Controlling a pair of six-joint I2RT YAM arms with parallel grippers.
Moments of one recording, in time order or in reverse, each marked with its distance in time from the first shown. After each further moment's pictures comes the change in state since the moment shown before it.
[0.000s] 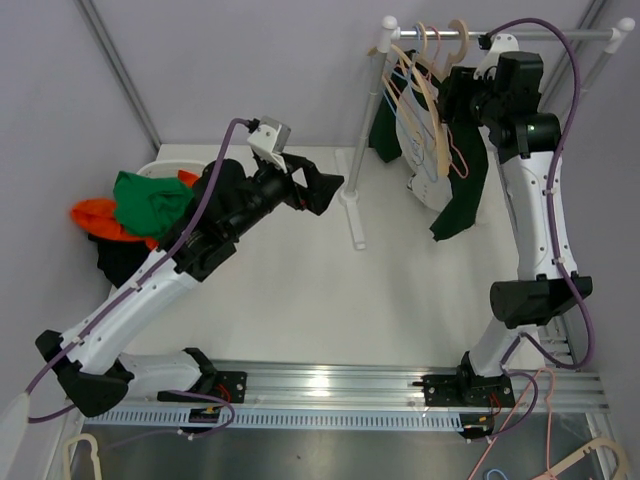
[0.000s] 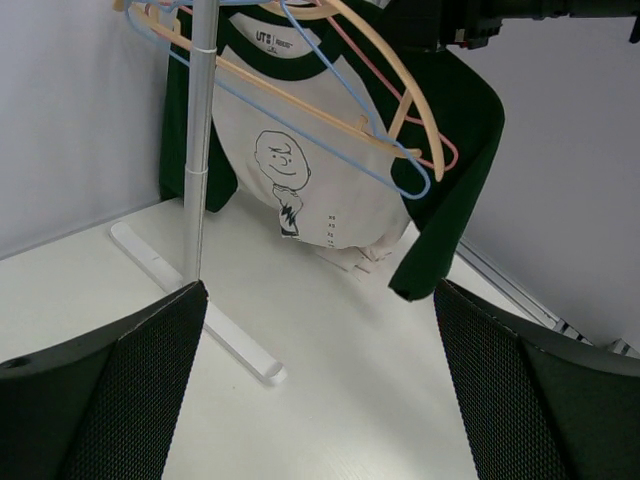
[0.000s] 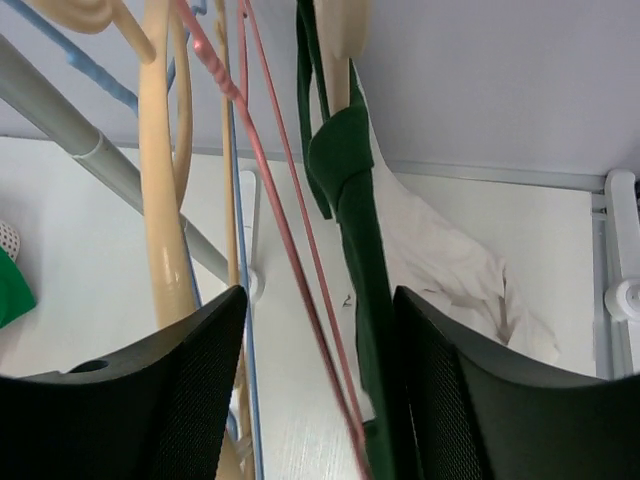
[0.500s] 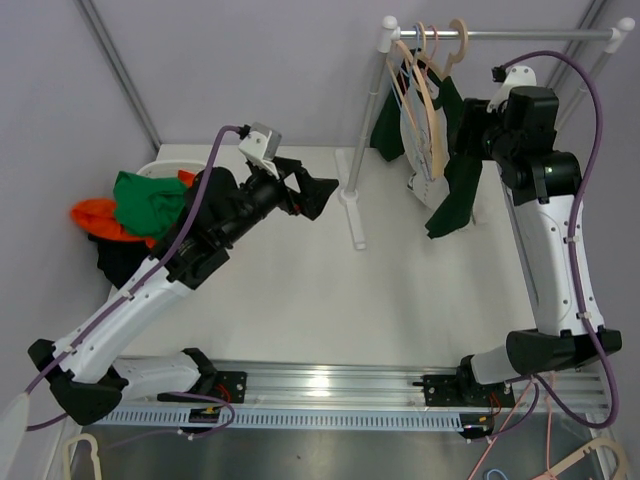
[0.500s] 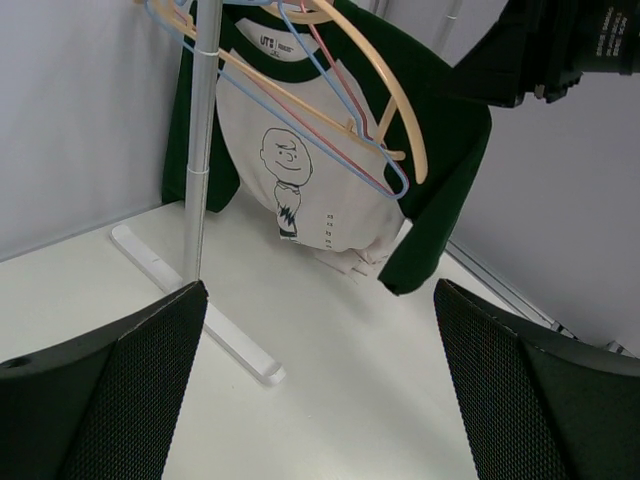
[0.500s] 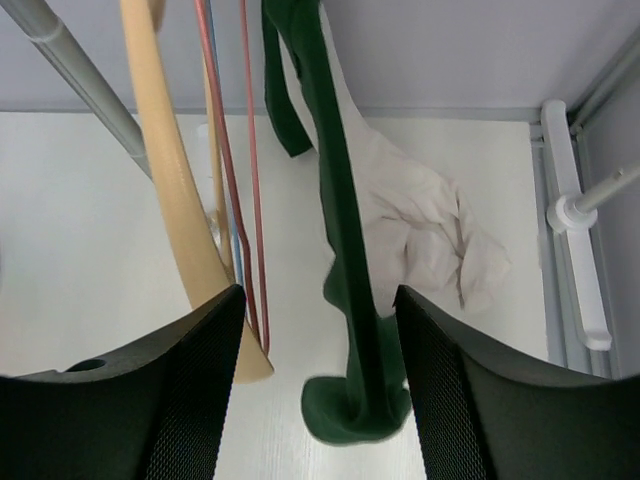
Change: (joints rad) left arm 0.000 -0.055 -0.054 0.022 0.000 -0.005; right arm 0.026 -0.298 -0.303 -0.018 0.138 -0.003
